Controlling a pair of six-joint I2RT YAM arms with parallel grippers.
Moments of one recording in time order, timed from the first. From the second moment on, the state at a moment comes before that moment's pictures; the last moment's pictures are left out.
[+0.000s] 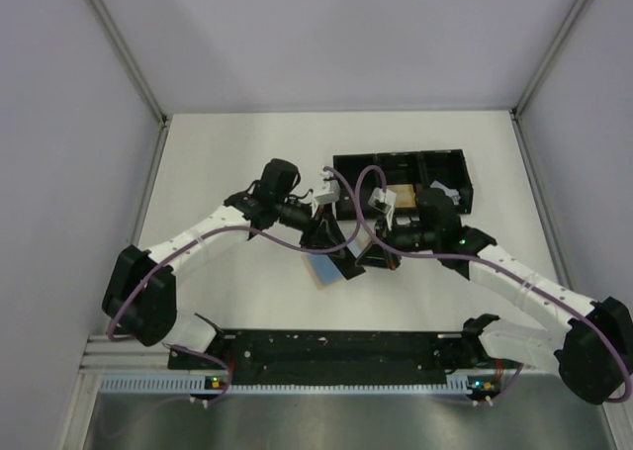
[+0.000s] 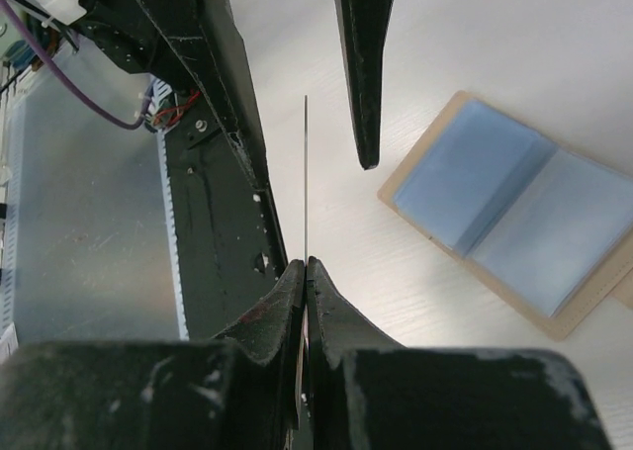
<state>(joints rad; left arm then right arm) -0.59 1.45 1.01 -0.25 1.12 0.27 0.60 1.08 0.68 -0.14 -0.82 0.12</state>
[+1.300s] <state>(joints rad) -0.63 1.75 1.22 0.12 0.01 -0.71 0.61 0.35 0.76 -0.59 0.35 0.27</state>
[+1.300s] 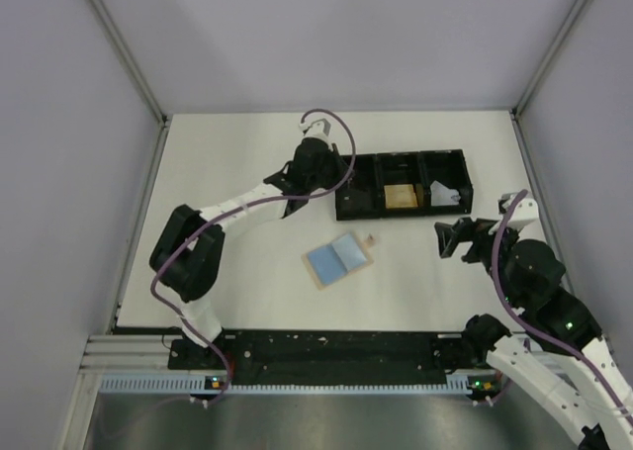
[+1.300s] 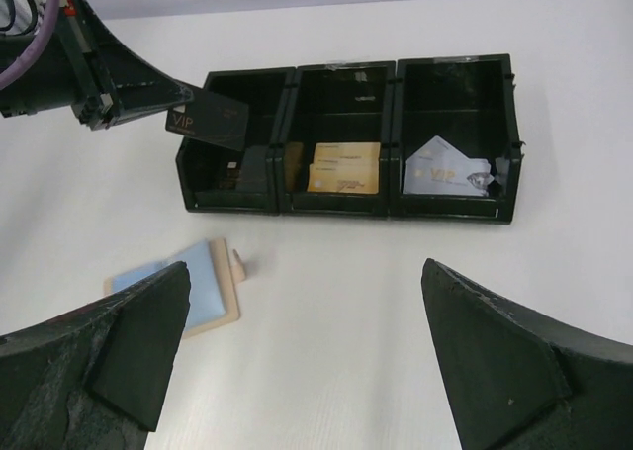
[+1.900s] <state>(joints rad) -0.69 2.02 1.49 -0.11 -0.09 -0.76 0.61 0.34 0.76 -0.64 0.42 0.27</state>
